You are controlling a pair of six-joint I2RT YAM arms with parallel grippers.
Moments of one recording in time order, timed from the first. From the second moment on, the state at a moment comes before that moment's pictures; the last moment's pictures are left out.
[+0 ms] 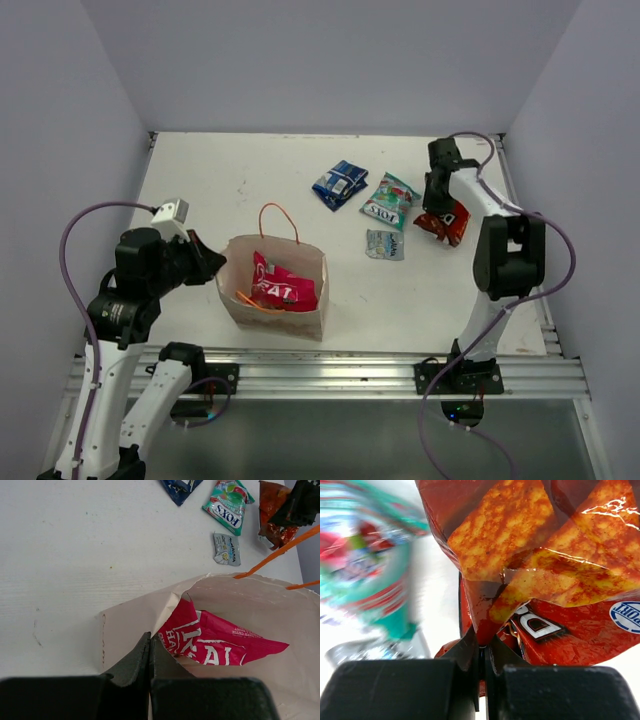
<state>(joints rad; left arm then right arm) -0.15 0.62 0.95 -0.88 0.27 -0.42 0.10 1.93 1.47 -0.72 0.25 0.29</state>
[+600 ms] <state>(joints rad) -0.15 0.63 0.94 -0.87 0.28 -0.42 0.71 1.63 2.32 -0.89 -0.60 0.33</state>
